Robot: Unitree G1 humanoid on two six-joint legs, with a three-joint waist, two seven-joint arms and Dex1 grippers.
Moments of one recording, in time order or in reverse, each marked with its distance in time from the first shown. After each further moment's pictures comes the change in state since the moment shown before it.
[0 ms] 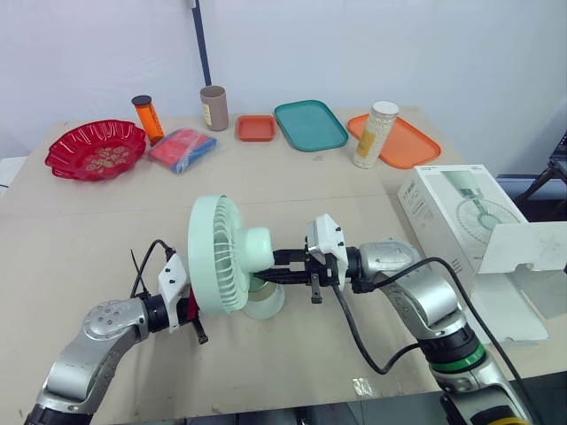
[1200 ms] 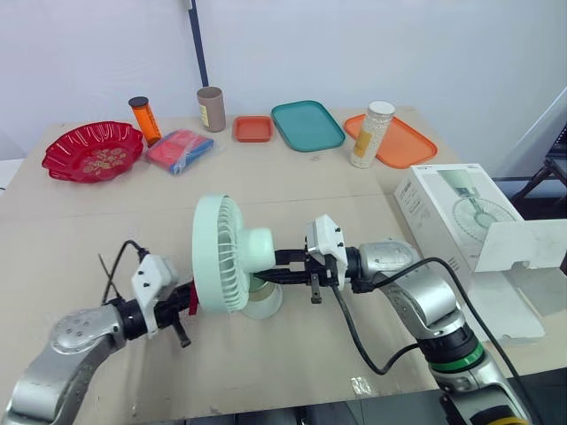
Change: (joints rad) left arm 0.148 0.064 0.175 -0.119 -0.064 0.041 0.045; right arm -0.001 0.000 0.004 0.014 -0.010 -0.022 0.009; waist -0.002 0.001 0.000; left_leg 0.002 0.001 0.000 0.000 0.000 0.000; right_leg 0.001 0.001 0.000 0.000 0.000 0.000
